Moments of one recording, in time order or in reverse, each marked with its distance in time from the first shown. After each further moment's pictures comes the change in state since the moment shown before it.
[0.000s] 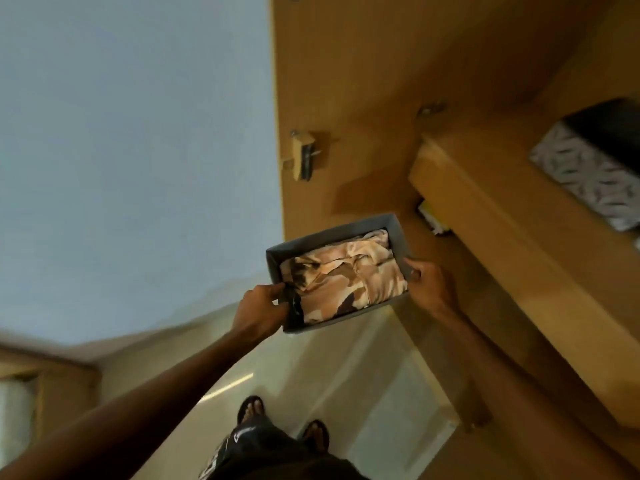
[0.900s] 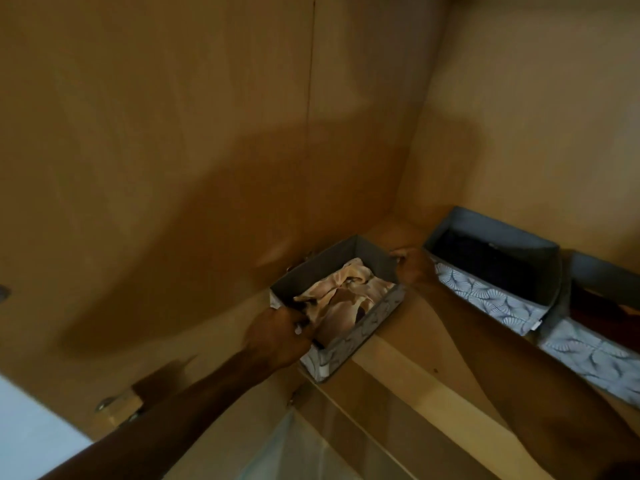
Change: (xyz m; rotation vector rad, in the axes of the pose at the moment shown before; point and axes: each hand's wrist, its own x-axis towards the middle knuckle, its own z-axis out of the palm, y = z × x) left_hand 0.294 0.334 0.037 0.377 -0.103 0.701; right_hand 0.352 0.102 -0.221 0.115 0.345 0.172
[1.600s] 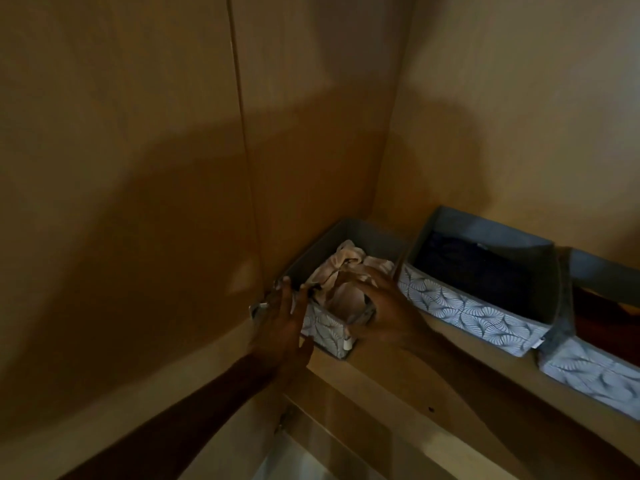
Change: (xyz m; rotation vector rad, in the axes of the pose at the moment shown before) left_hand 0.128 -0.001 0.061 0.203 0.002 0.189; right_hand -0.010 0.024 0.023 -0.045 -0.106 -0.362
